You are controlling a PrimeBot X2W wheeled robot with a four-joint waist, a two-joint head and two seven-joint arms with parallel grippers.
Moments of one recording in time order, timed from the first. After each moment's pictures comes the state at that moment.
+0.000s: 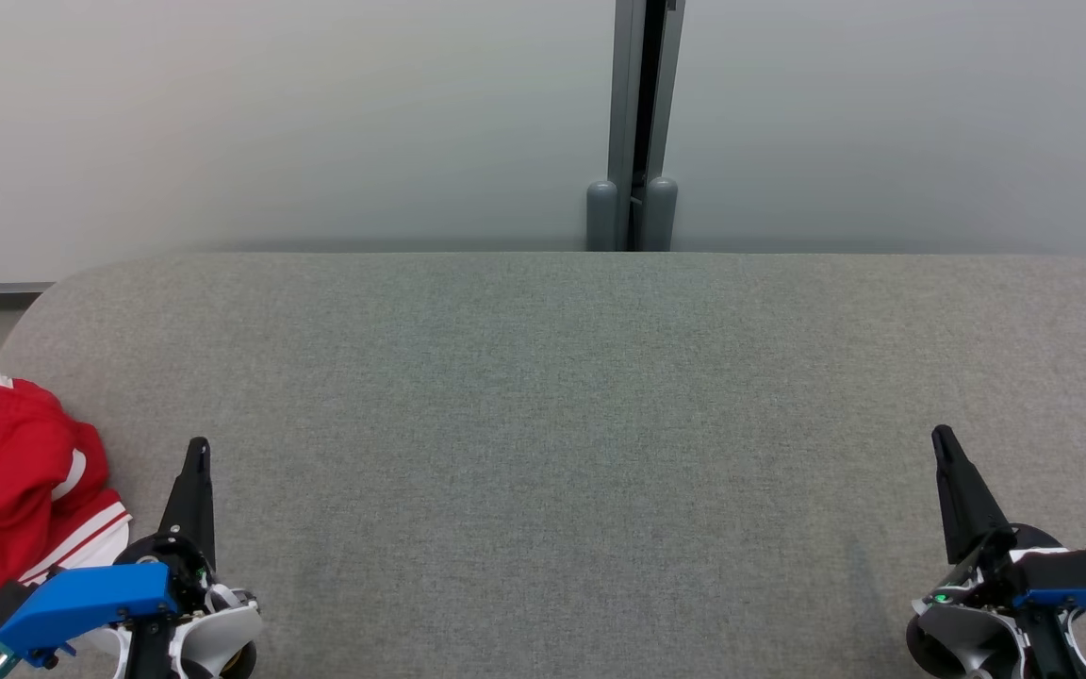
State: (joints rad) left arm -0.10 0.05 0.11 0.25 -1.61 -0.13 0.11; right arm -0.11 -0.05 -0.11 0.24 1.61 0.13 0.11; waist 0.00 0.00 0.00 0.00
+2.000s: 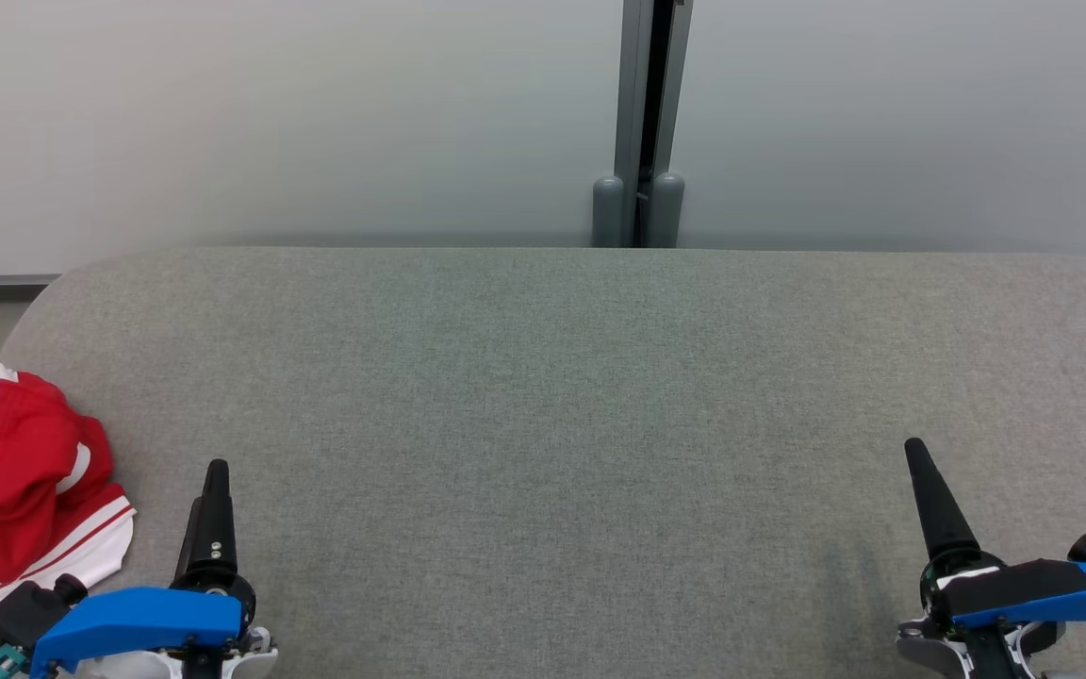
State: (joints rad) left arm -0.06 0.07 0.05 0.29 -1.19 -0.13 0.00; right arm -0.10 -0.07 -0.04 0.29 1.25 0.13 0.00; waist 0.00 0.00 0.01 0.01
